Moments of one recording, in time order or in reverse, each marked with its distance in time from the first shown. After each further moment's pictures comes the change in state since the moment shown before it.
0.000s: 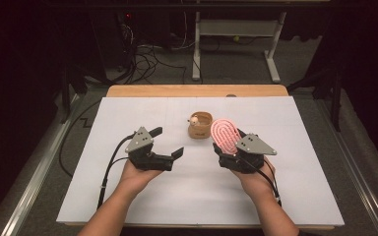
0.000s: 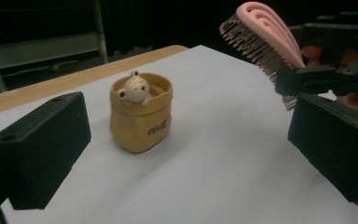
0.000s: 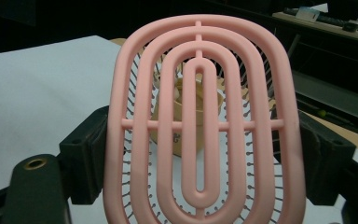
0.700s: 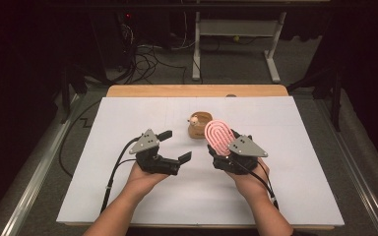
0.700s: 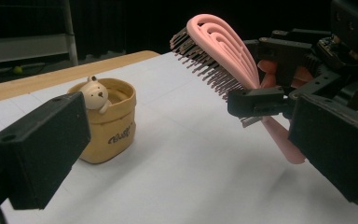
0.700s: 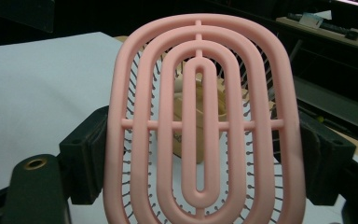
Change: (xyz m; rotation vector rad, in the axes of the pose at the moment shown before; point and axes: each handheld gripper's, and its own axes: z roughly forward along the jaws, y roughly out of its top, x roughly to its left) left arm -0.010 -0.002 0.003 -0.027 -0.096 -0.034; right arm 0.015 0.001 0.008 -0.003 -0.002 -0.046
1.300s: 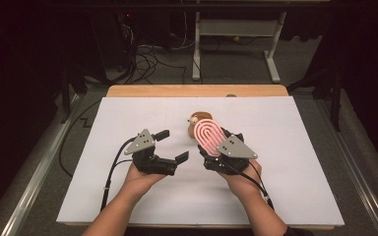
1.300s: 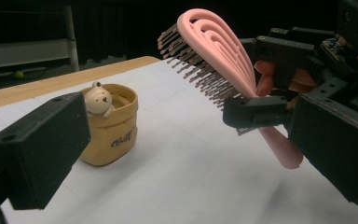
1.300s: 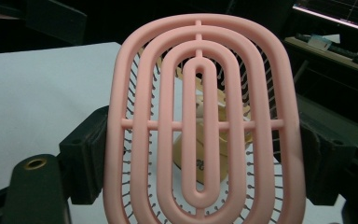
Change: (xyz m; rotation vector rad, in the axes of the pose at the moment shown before) left arm 0.002 0.002 -0.008 -0.020 -0.002 -0.010; right arm 0.021 0.016 0.005 -0.036 0.028 -0.059
